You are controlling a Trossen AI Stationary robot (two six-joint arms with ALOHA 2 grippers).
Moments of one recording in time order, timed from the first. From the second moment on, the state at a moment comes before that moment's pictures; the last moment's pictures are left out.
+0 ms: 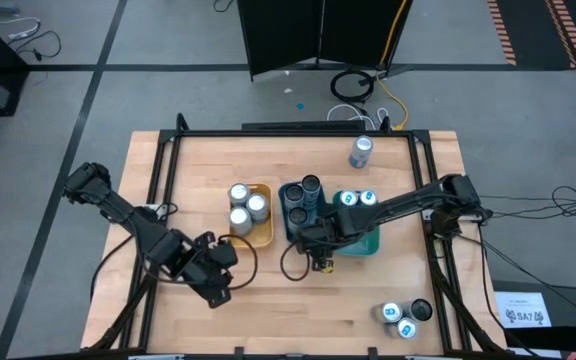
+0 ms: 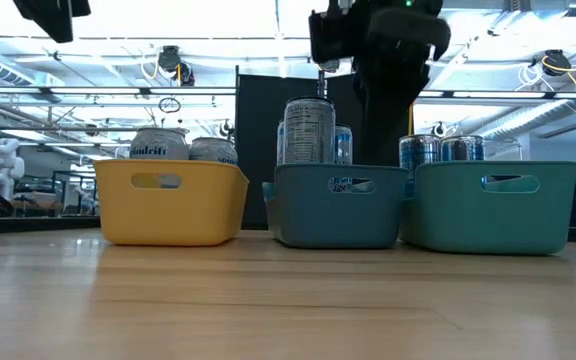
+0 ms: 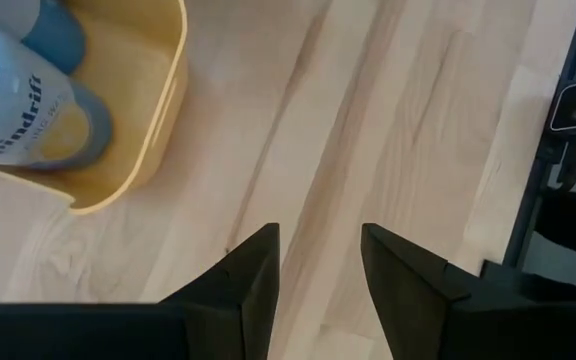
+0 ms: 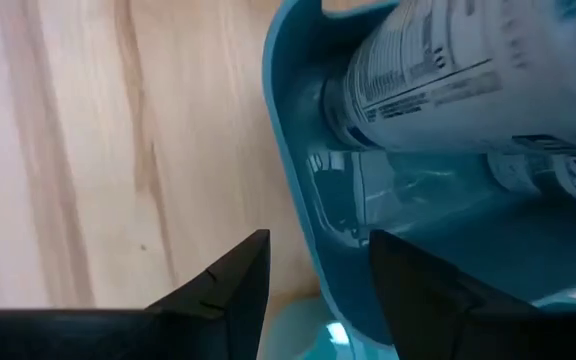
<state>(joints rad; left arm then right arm) -0.62 1.46 1.25 -0.99 -0.22 -0.96 0.23 1.85 1.47 -0.95 0.18 0.32</state>
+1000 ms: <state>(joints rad) -0.64 1.45 1.25 -1.04 -0.24 -0.99 0.20 1.93 1.47 -0.79 0.15 0.33</state>
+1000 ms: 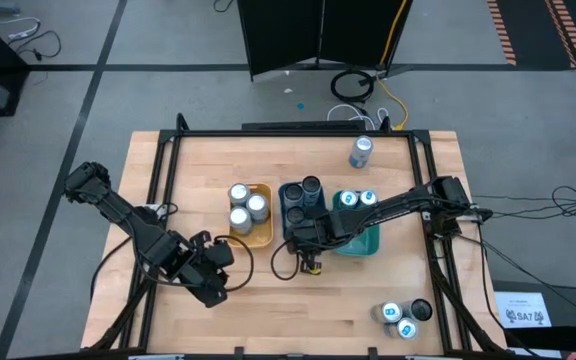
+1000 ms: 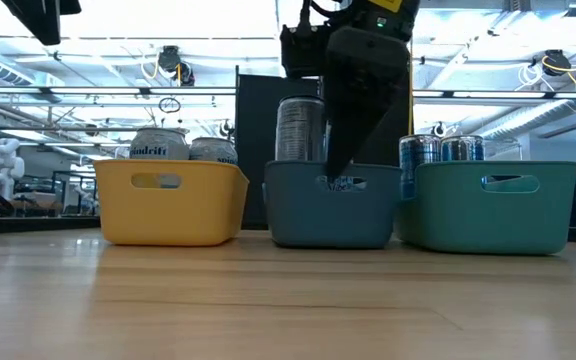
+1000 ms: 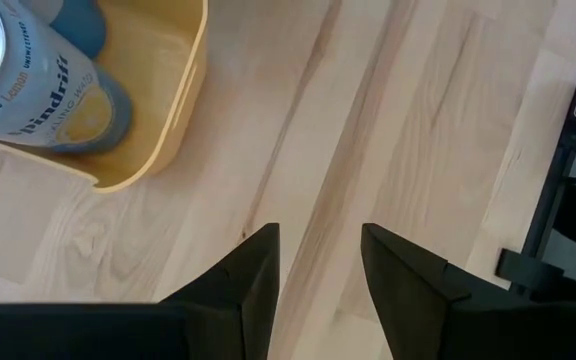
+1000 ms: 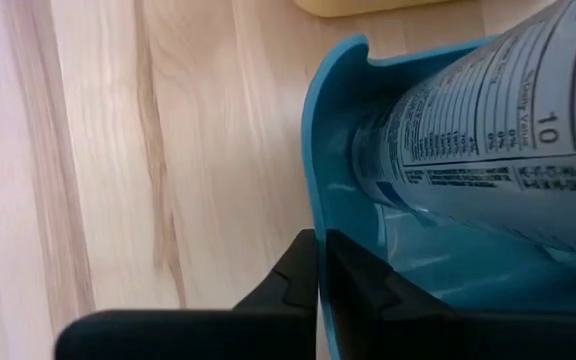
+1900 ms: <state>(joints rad) -0.64 1.44 1.25 -1.05 -0.24 -0.99 0.18 1.93 1.47 -0.73 0.15 0.39</state>
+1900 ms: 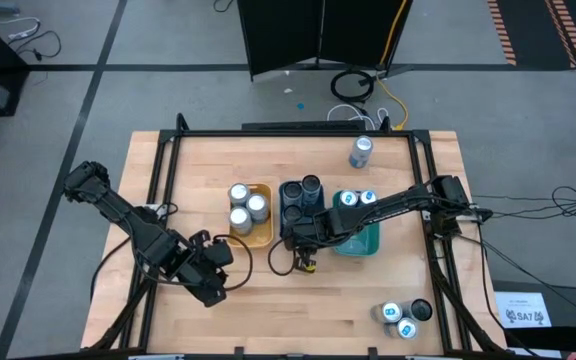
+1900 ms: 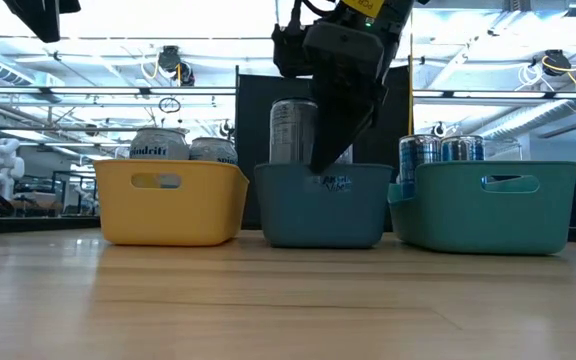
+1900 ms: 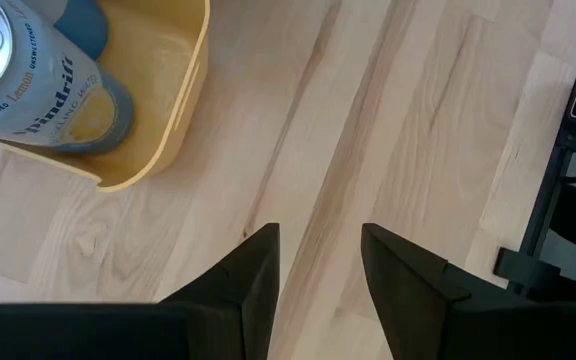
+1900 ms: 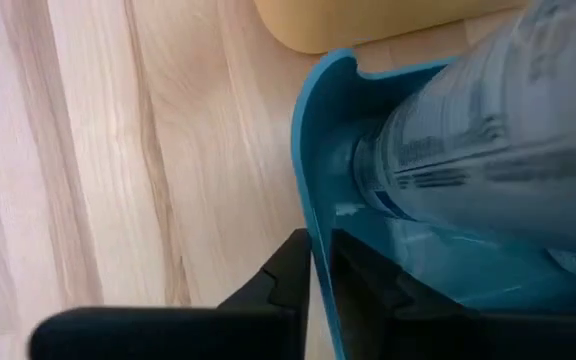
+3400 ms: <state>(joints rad) -0.33 1.41 1.25 -1.12 -0.24 -0.55 0.66 1.79 1.67 -1.17 0.42 1.48</state>
